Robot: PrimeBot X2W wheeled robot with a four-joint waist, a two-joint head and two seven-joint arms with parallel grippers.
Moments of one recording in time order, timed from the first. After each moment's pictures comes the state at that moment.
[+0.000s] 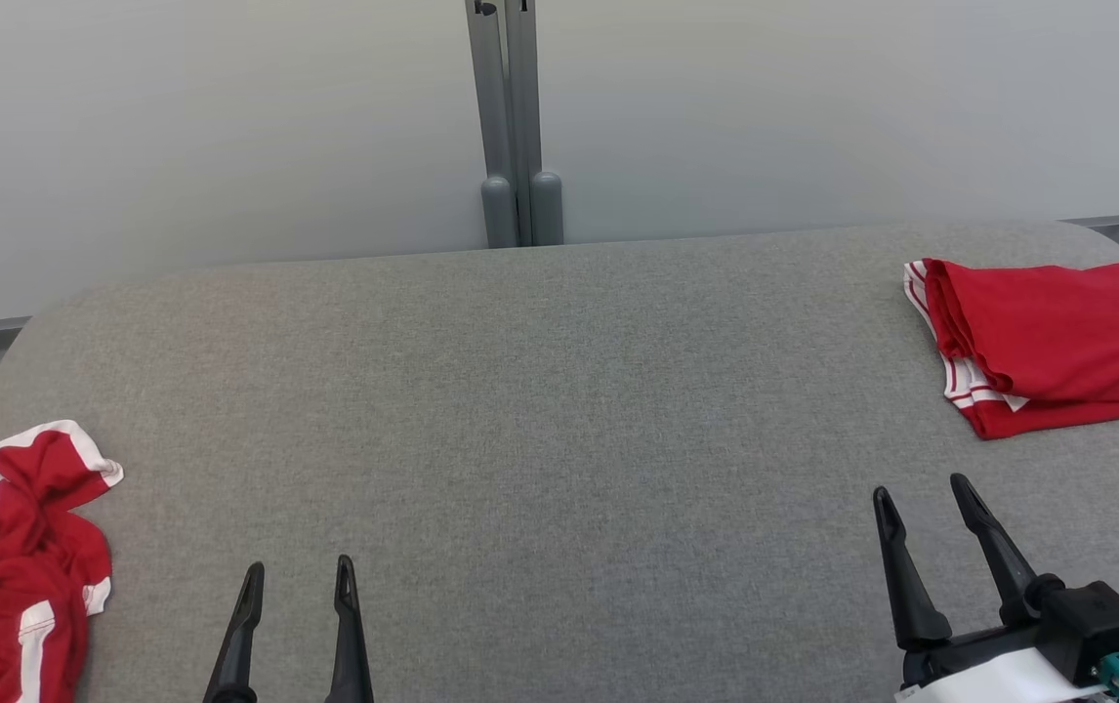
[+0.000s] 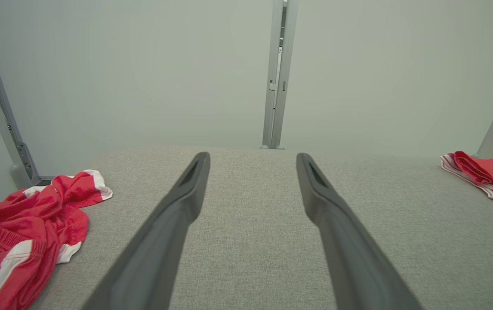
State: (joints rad) left arm 0.27 0.05 -0.17 -0.09 -0.16 0.08 -0.26; right arm 0.17 -0.12 0.08 -0.05 0.18 0.13 -0.26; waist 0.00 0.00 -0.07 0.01
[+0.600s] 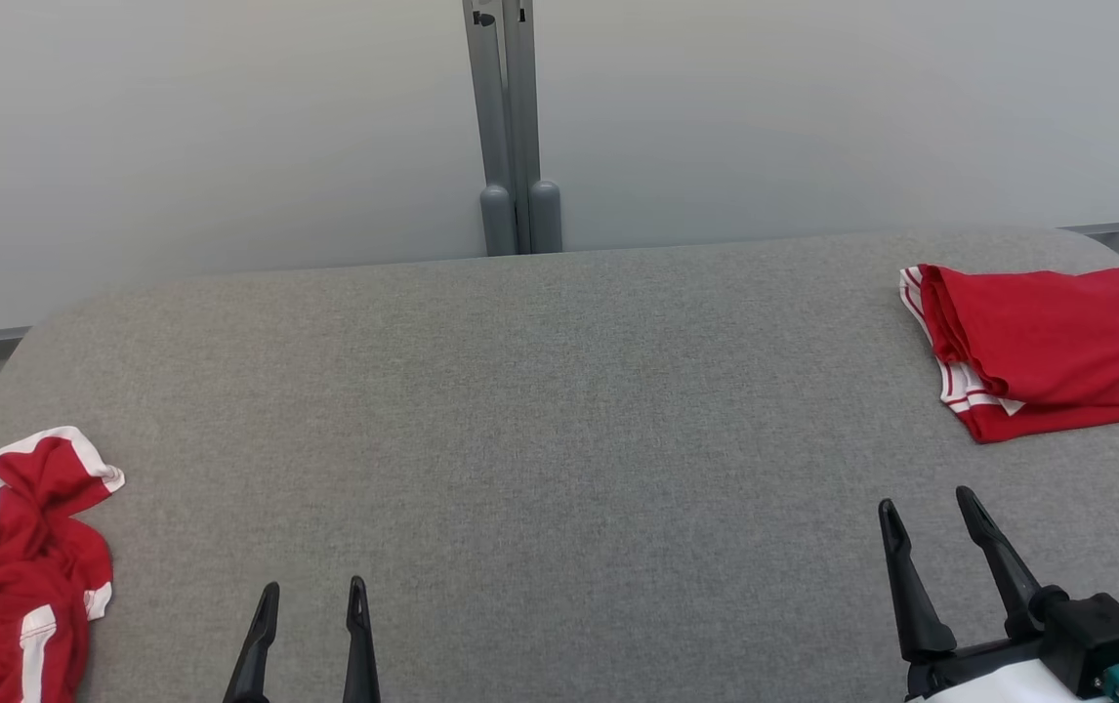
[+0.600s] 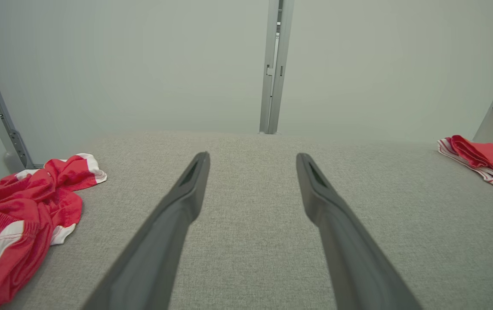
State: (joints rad) left arm 0.27 0.05 -0.18 -0.03 -0.17 0.07 -0.26; right arm 0.19 -0.12 0.07 -0.05 0.18 0.13 -0.26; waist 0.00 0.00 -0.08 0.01
